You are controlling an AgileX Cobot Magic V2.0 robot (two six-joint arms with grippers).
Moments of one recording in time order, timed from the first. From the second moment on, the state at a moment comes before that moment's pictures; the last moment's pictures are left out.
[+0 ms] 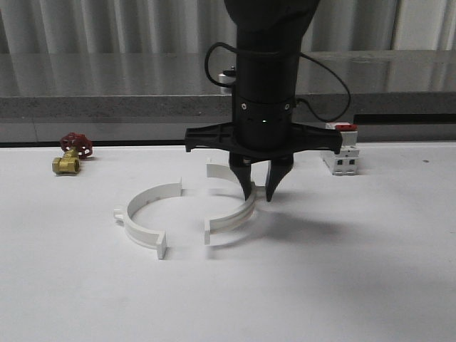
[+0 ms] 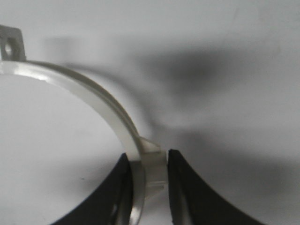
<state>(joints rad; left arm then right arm) -0.16 0.37 -0.42 0.17 0.44 -0.30 0.63 2.07 -1.57 -0.26 0.85 0.87</state>
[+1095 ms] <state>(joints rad) -0.16 0.37 -0.42 0.17 0.44 -0.30 0.68 2.15 -1.66 -0.26 0.87 0.96</state>
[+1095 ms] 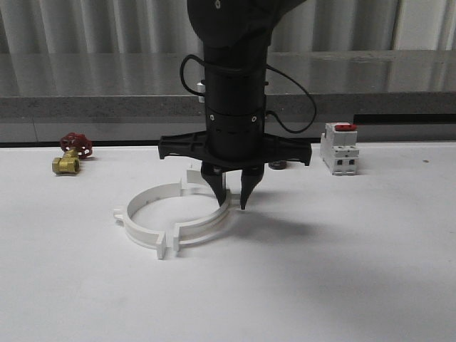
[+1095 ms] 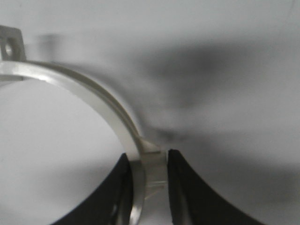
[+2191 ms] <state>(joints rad) -0.16 0.37 -0.42 0.17 0.44 -0.30 0.71 2.18 -1.66 -0.24 0.85 0.96</state>
